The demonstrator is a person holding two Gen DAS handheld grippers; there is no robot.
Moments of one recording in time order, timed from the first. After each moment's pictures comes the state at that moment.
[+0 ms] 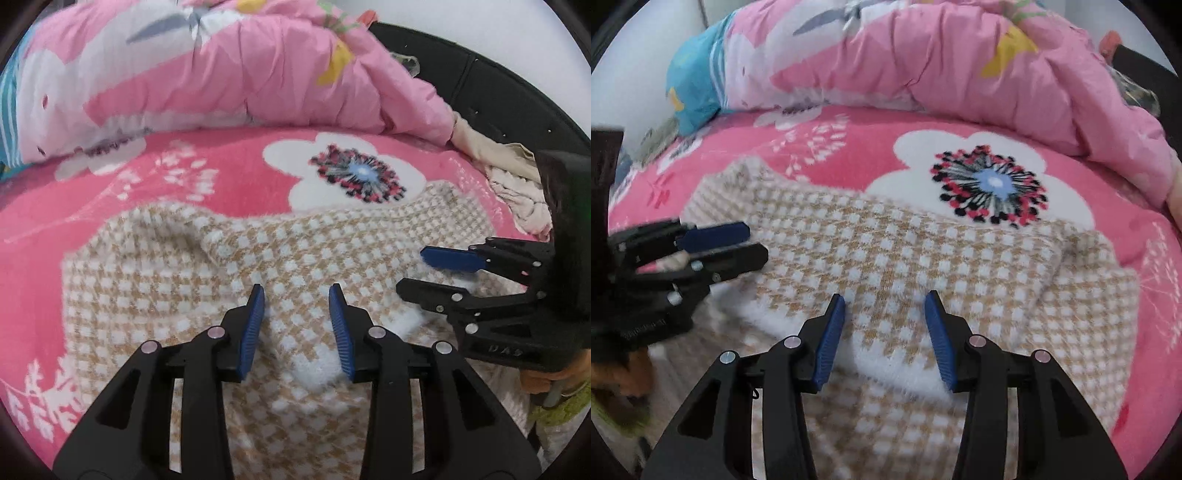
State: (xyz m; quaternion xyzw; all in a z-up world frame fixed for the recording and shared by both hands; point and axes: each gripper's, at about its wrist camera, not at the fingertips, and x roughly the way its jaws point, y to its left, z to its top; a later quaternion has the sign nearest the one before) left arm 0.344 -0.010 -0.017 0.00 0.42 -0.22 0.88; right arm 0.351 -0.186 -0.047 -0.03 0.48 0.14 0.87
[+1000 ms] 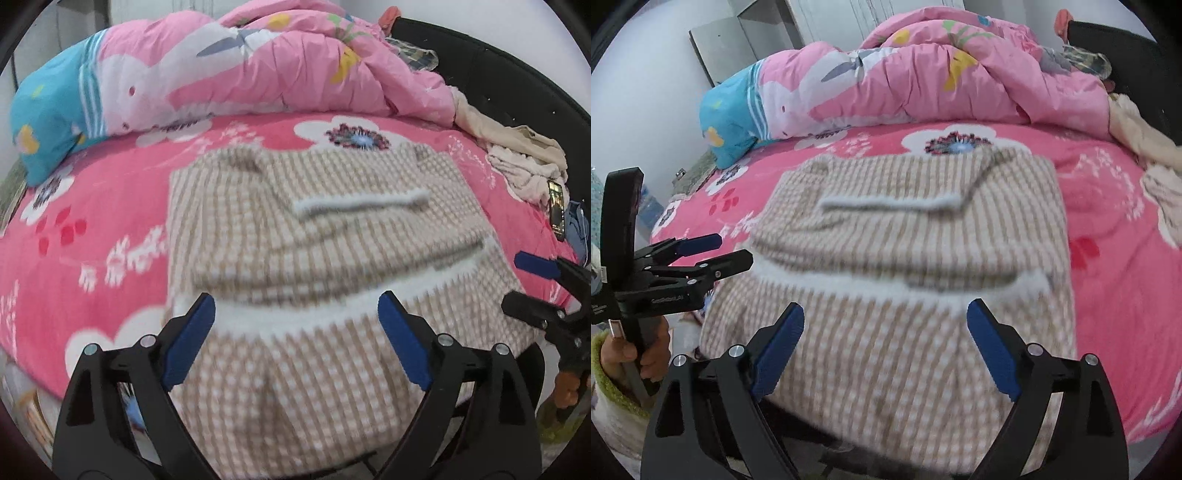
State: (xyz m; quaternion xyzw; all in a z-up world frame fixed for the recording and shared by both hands) left arm 0.183 0.012 0.032 0.03 0.45 -0.12 0.88; right arm 0.149 -0.230 0.001 0.06 0.44 0.14 0.88
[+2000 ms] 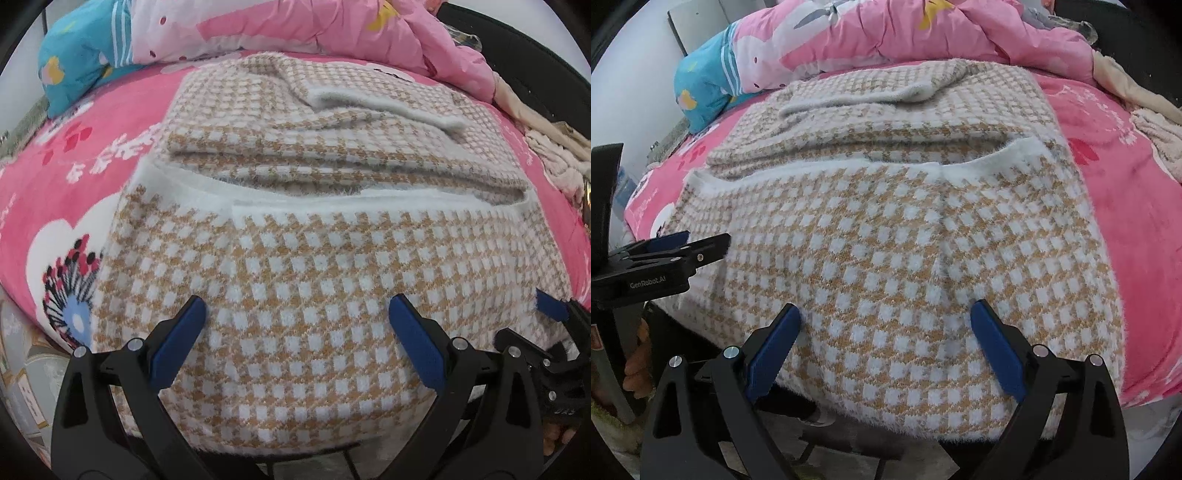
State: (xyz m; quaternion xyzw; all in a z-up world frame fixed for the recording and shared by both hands) left arm 0.158 0.005 -0.050 -0.02 0.51 -0.06 0.86; right arm 0.123 -0.239 -0.080 0.05 0.49 0.10 0.86
